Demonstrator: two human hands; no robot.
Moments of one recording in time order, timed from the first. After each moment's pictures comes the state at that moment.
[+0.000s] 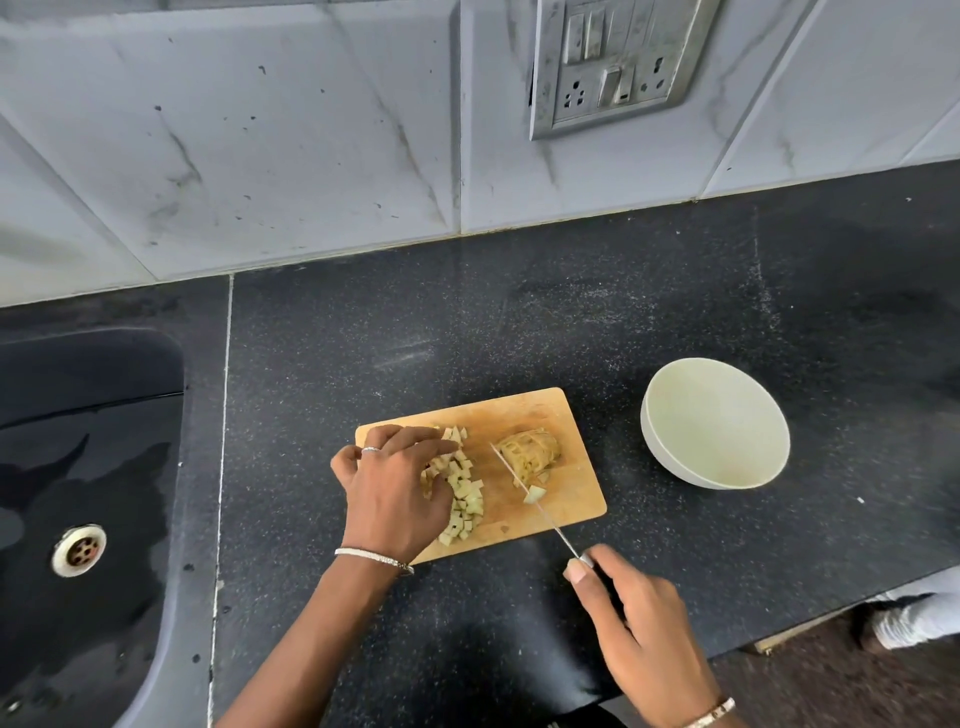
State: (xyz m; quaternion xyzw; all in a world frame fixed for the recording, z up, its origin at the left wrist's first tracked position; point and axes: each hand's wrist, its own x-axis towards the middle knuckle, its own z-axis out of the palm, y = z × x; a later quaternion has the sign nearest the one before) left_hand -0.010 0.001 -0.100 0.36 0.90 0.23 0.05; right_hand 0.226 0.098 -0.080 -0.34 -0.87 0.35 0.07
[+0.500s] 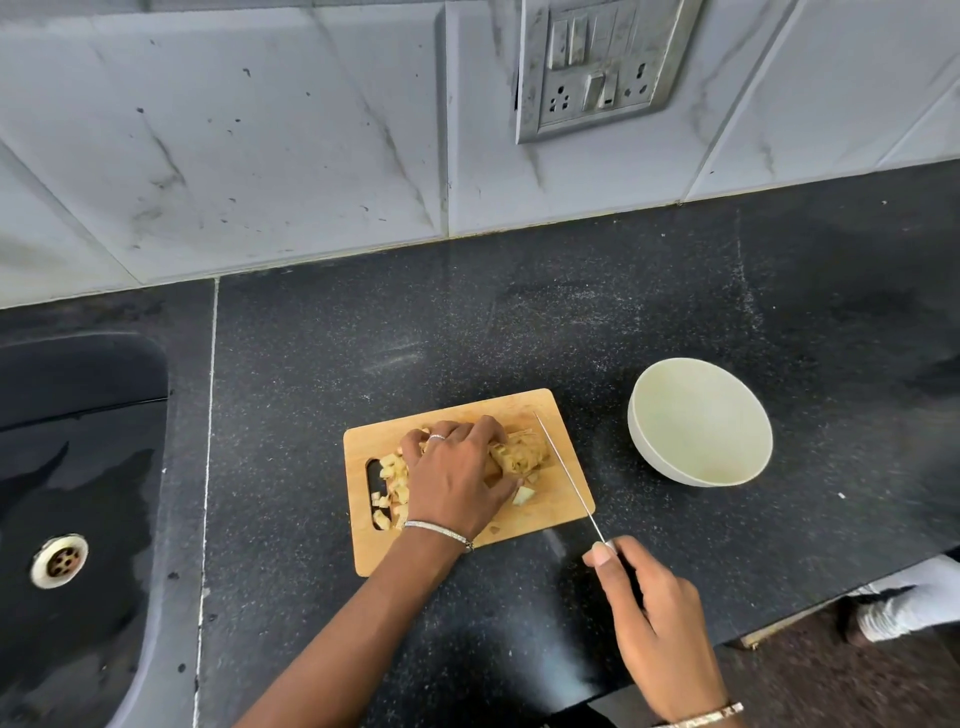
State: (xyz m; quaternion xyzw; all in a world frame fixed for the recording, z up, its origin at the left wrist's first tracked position) left_hand 0.016 0.056 -0.109 0.43 0.88 0.19 0.08; right_hand 0.233 0.103 -0.075 -0.42 -0.83 0.35 0.12
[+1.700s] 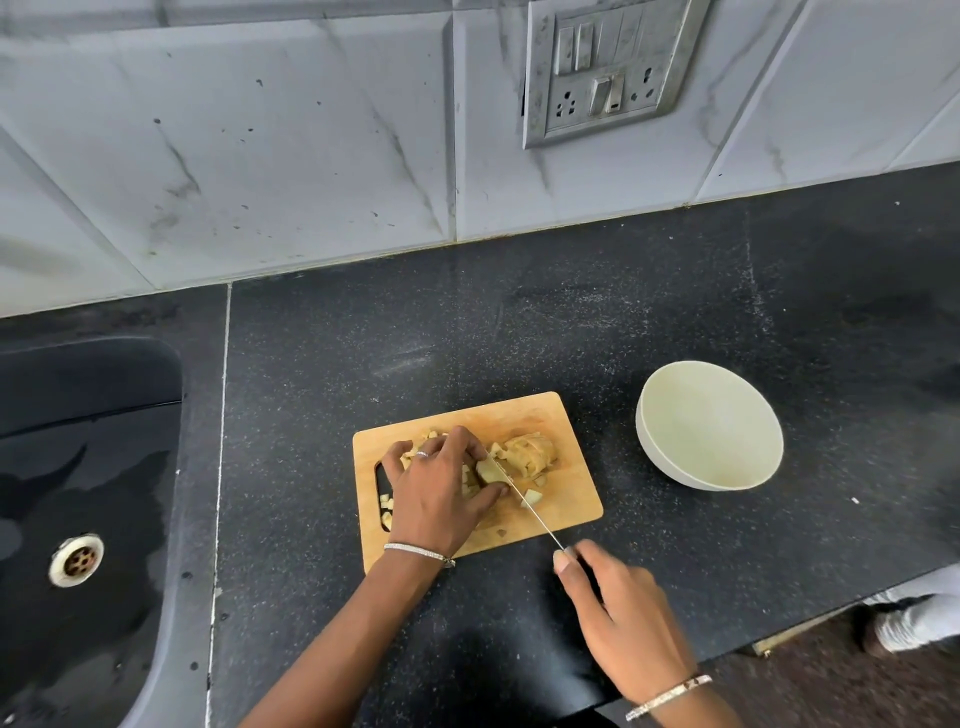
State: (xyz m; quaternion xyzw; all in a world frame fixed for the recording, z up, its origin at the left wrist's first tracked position) left_hand 0.008 0.031 -0.115 0.39 0.88 0.27 0.08; right_hand 0.214 0.100 -0.091 -0.37 -0.86 0.35 0.03
